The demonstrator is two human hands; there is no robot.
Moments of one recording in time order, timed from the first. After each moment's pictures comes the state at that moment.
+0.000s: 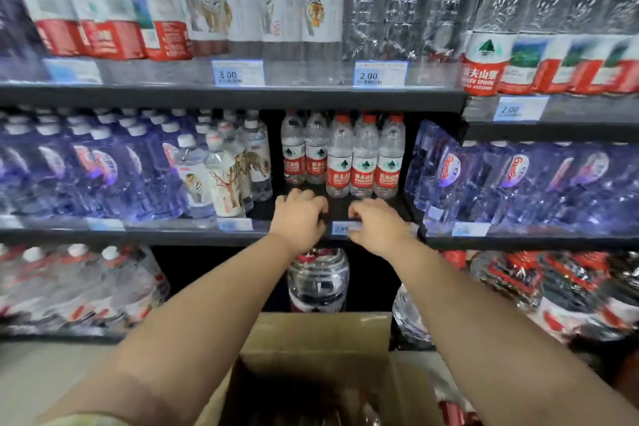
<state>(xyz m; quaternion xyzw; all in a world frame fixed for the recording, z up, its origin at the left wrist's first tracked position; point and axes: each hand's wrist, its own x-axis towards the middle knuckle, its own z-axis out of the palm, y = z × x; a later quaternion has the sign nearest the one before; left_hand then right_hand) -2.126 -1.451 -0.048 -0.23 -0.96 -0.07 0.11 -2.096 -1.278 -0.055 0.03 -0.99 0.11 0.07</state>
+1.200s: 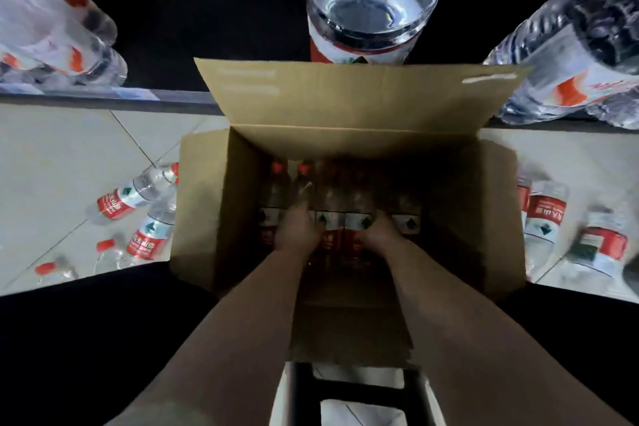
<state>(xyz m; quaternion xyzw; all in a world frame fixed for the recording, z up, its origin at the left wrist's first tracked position) -1.956 -1.525 -0.492 0.11 -0.91 -0.24 -0.33 -1.939 -1.365 -0.496 -0.34 -0.76 0.40 -0.37</state>
